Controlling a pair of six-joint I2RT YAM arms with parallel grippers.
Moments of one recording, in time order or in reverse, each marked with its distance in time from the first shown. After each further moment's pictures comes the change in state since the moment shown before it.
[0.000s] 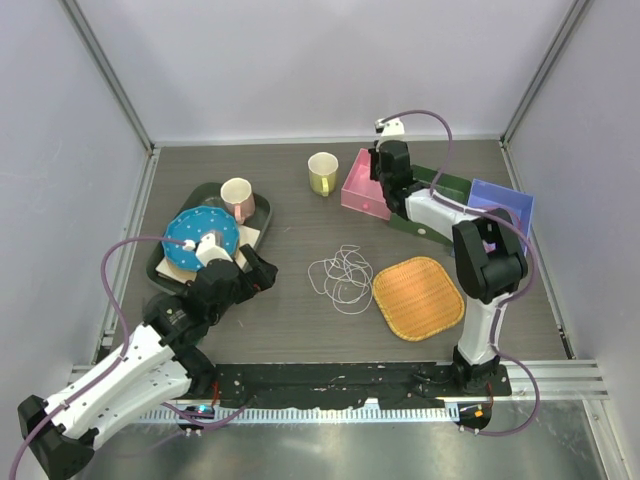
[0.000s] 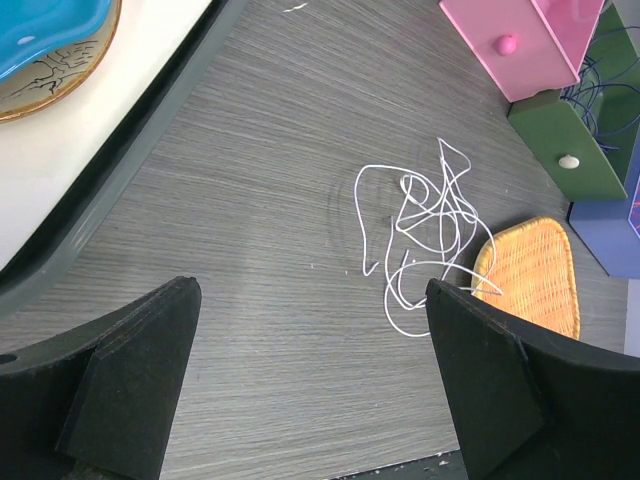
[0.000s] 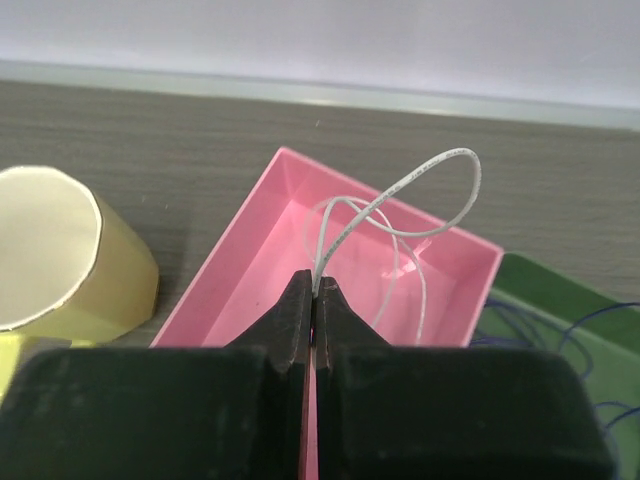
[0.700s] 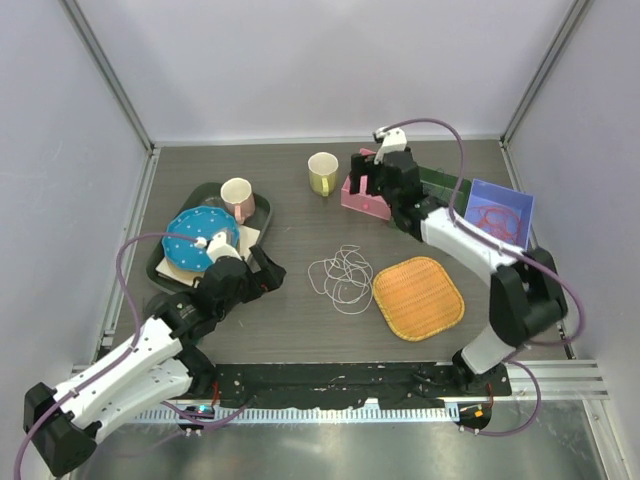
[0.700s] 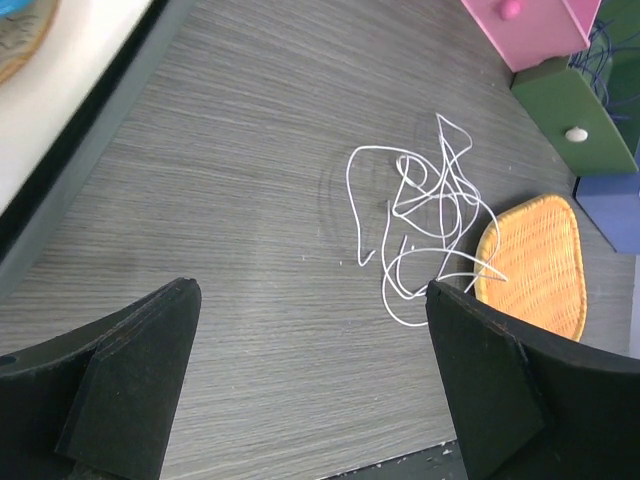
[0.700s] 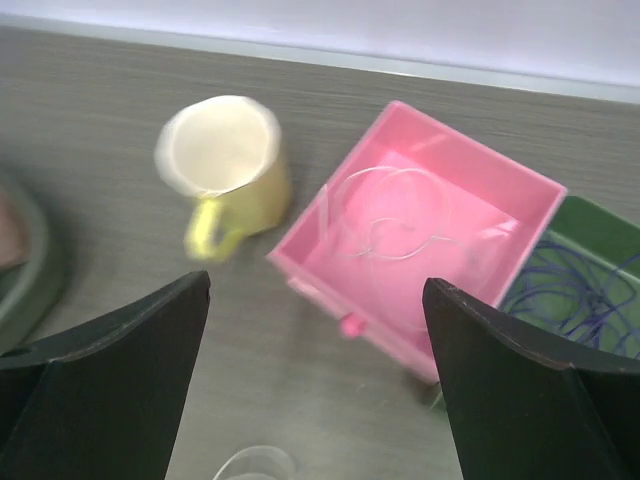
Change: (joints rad) left arm 0.000 0.060 -0.016 0.061 0.046 0.011; right arm 0.056 -0.224 -0.117 -0.166 -0.108 0.104
